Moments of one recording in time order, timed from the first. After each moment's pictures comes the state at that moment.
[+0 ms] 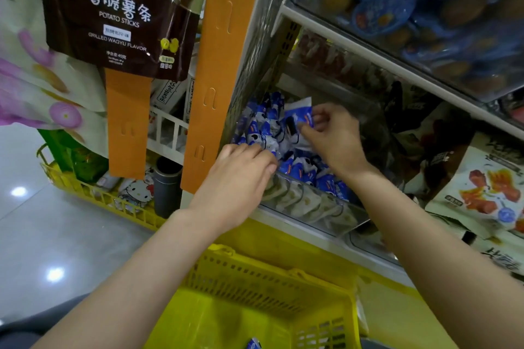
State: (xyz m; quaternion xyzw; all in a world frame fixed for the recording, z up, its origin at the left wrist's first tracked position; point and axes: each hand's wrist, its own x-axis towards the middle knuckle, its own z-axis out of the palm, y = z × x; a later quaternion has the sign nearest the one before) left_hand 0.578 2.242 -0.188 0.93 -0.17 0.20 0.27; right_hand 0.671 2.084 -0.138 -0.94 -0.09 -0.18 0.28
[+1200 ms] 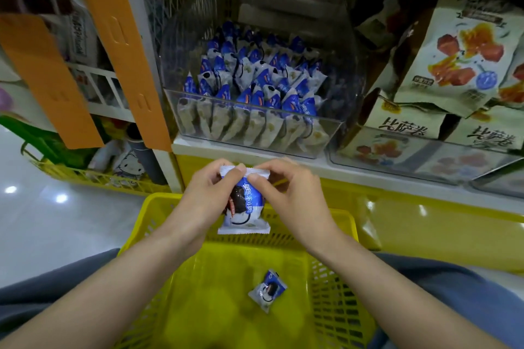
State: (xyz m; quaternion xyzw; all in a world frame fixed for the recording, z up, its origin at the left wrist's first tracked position) left_hand 0.510 2.191 -0.236 0.69 0.08 -0.08 0.71; right_hand 0.510 2.057 -0.230 -0.87 -0.10 -0.06 0.48
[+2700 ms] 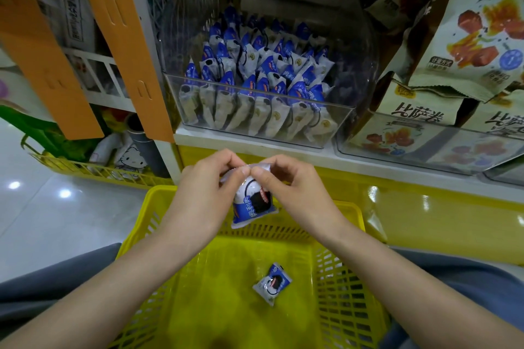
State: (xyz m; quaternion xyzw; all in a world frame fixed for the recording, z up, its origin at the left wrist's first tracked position) left_hand 0.500 2.203 -0.232 0.88 -0.05 0.05 0.46; right_hand 0.508 2.060 -0.235 -0.81 -0.06 0.05 0.58
